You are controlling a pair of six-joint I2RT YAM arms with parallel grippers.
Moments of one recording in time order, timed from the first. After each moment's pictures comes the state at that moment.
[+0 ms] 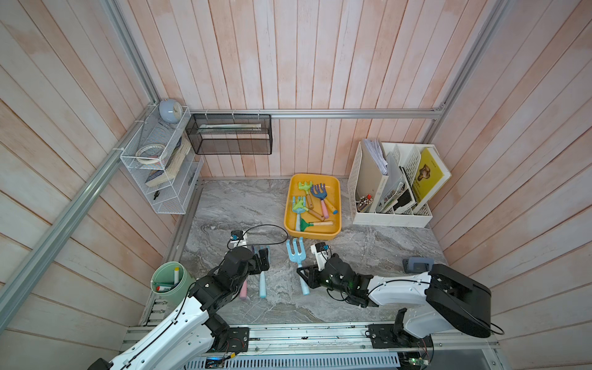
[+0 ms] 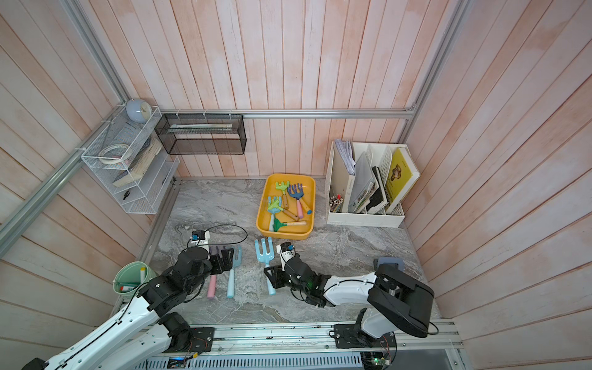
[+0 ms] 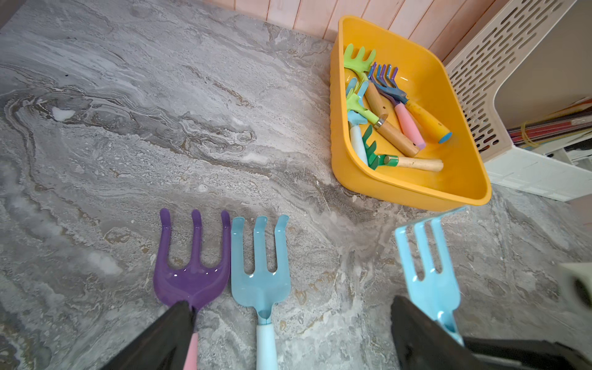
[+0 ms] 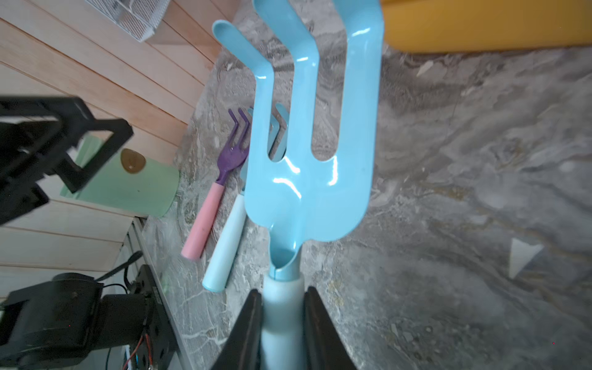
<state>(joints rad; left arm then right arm) -0.65 0.72 0.53 -0.45 -0.32 -0.58 1.09 1.48 0.45 0.55 0.01 0.85</state>
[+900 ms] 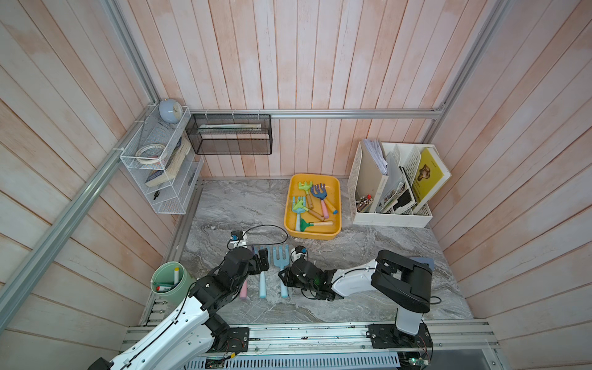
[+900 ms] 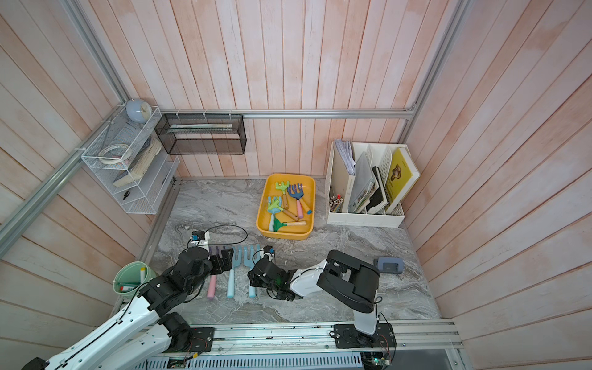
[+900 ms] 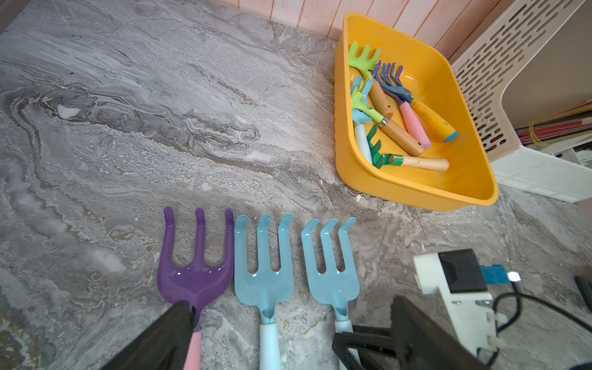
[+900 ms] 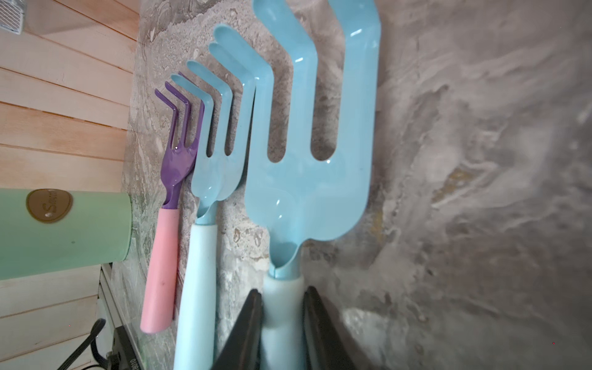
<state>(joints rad) -0.65 0.72 0.53 -0.45 -0.32 -0.59 1.17 1.86 0.79 0.41 0.09 1.13</state>
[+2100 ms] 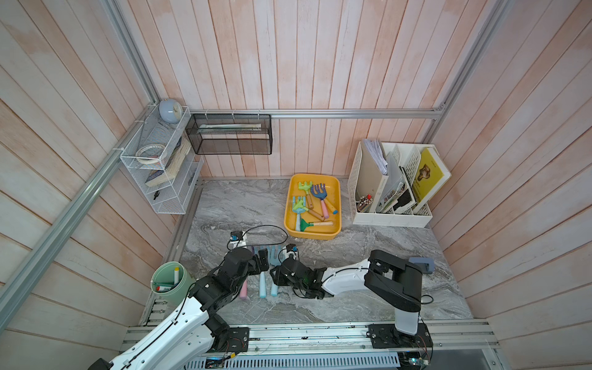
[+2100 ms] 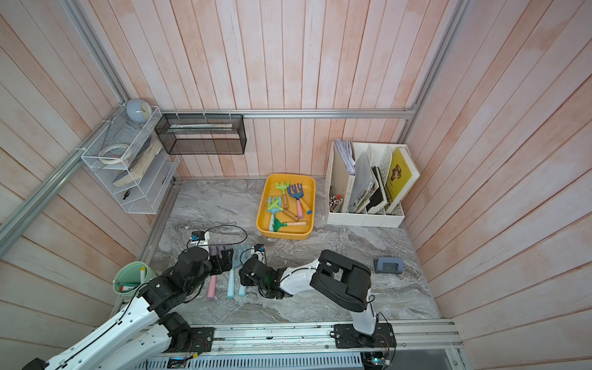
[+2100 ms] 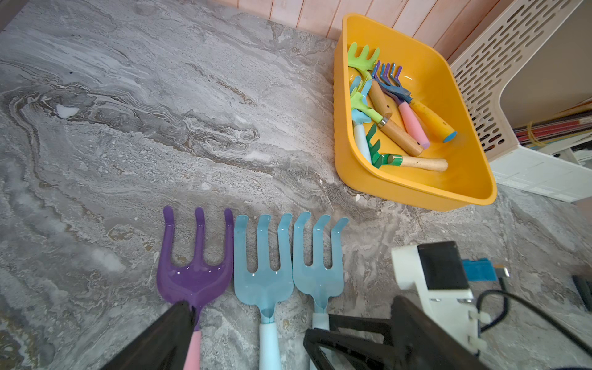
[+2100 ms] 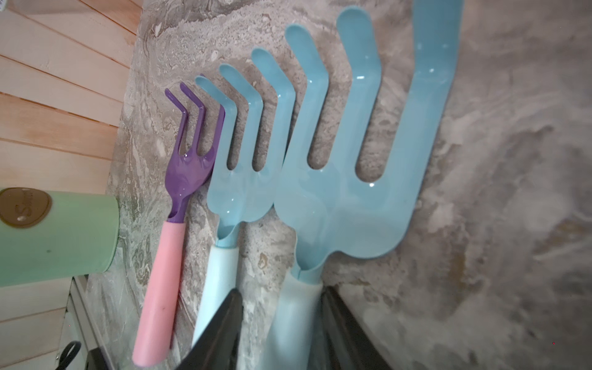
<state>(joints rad) -0.65 0.72 0.53 -0.46 -0.32 -0.59 1.21 1.93 0.95 0.28 0.18 1.05</state>
